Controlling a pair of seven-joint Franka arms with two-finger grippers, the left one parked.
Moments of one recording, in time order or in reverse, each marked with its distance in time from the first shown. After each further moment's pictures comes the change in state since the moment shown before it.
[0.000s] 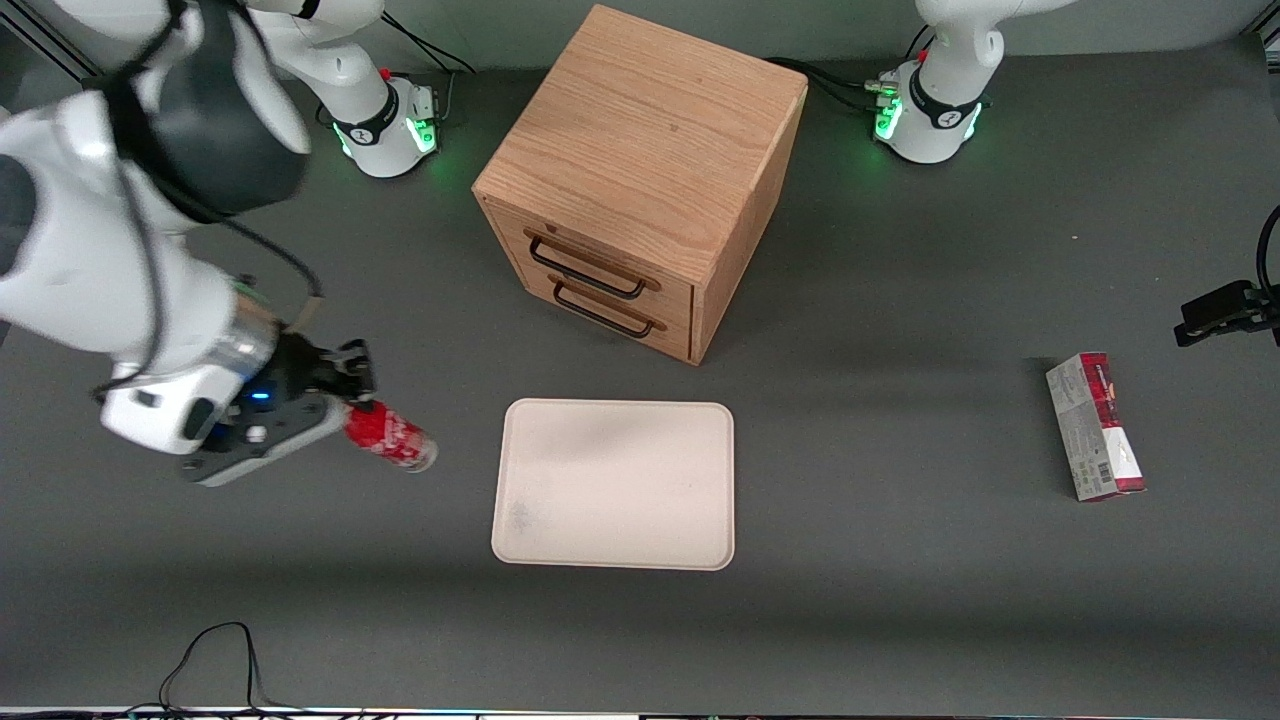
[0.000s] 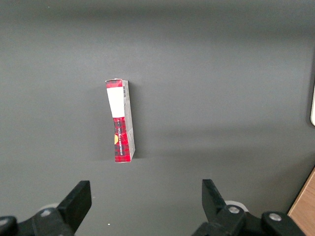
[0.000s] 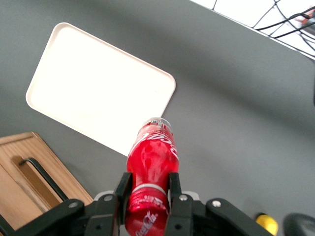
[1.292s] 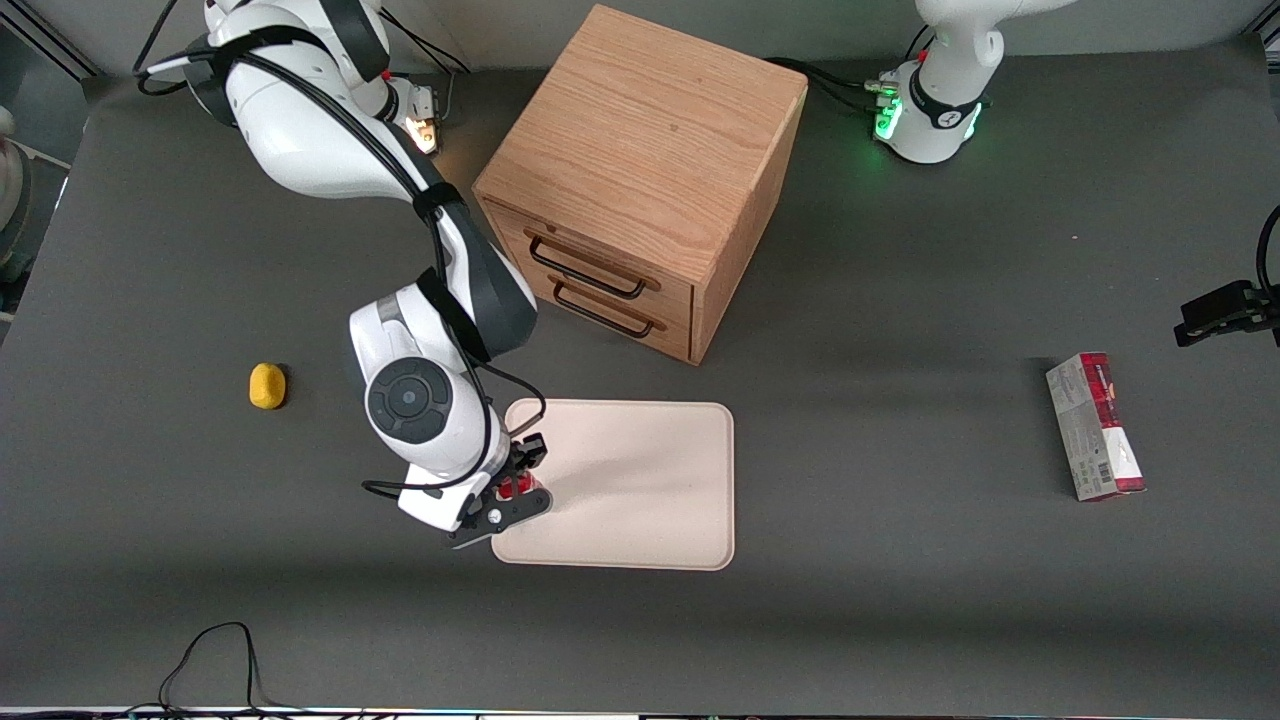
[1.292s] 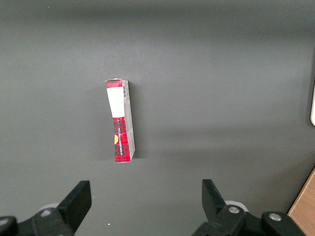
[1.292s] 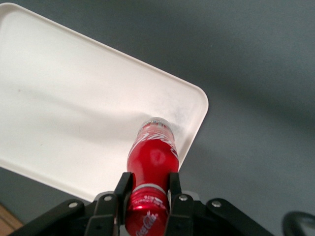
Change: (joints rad) arm 0.078 0.341 -0.012 0.027 -0.042 0.258 0.116
